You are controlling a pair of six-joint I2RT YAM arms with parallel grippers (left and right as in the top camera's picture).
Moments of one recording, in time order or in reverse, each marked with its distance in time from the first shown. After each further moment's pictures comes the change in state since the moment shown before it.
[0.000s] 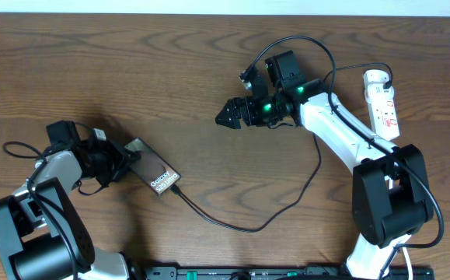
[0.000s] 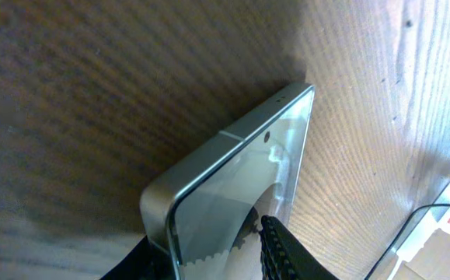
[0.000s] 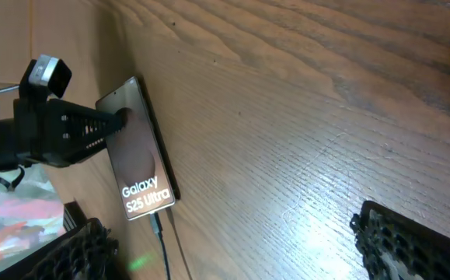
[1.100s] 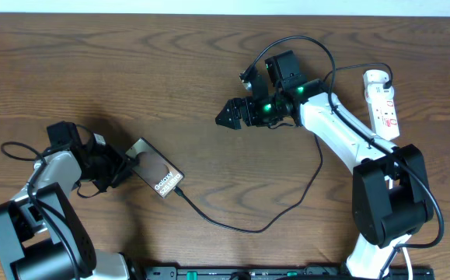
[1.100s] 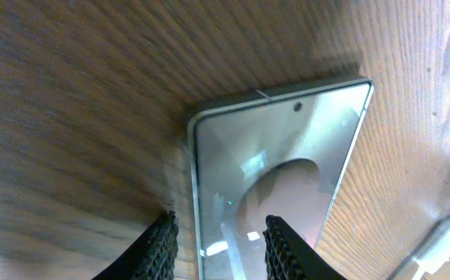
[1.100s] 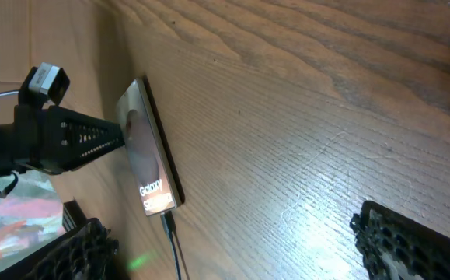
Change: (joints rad) left arm -0.002 -0.029 0.009 -0.085 -0.077 -0.004; right arm 0.000 0.000 0.000 -0.003 0.000 -0.005
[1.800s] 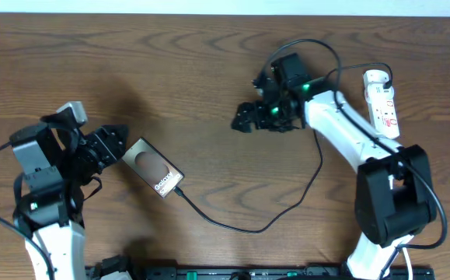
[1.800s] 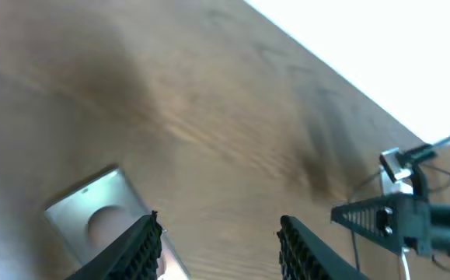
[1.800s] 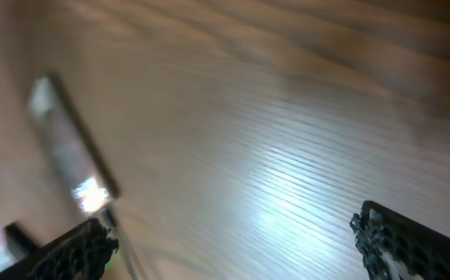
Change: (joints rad) left arm -0.078 -0.701 0.063 -0.035 0.043 0.105; right arm -0.047 -0.013 0.016 -0.196 0.212 0.000
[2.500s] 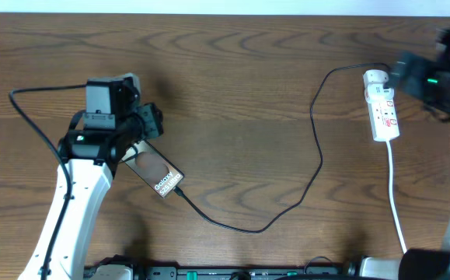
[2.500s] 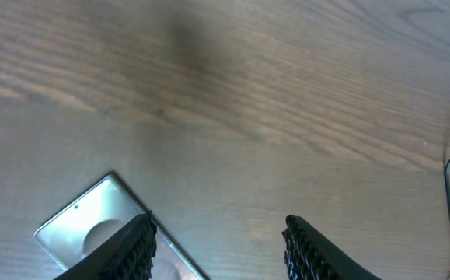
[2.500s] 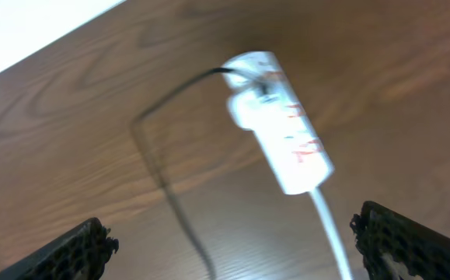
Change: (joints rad) left arm -0.398 0.350 0.208 -0.044 -0.406 -0.004; right arm -0.643 -0.372 0.253 -0.314 0.362 -0.068
